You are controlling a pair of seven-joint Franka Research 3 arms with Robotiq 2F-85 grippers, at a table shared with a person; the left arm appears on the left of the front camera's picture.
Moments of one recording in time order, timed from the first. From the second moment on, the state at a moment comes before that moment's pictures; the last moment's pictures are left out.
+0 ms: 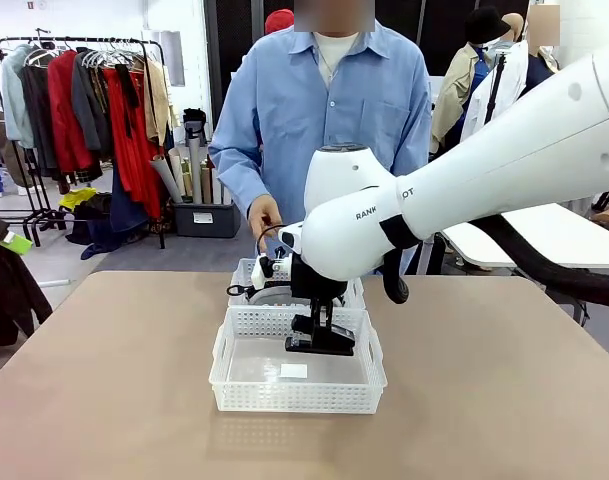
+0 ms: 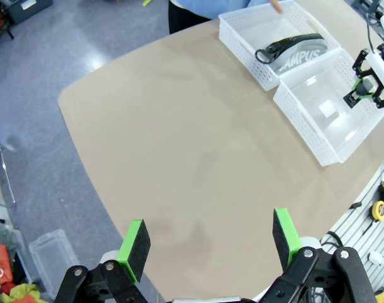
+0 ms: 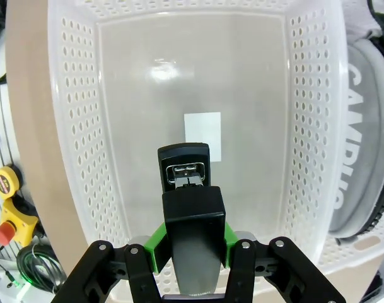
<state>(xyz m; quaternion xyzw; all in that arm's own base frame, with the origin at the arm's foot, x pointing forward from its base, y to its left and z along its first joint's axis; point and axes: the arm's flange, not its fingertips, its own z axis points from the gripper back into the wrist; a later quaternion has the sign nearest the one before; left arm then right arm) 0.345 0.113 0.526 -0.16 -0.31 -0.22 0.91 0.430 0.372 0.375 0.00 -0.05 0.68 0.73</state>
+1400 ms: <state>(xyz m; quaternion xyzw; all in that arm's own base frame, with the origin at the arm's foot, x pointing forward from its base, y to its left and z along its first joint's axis) 0.345 0.113 0.526 -0.16 -0.31 -0.22 0.91 0.446 0.369 0.335 0.02 -0.03 0.69 0.73</state>
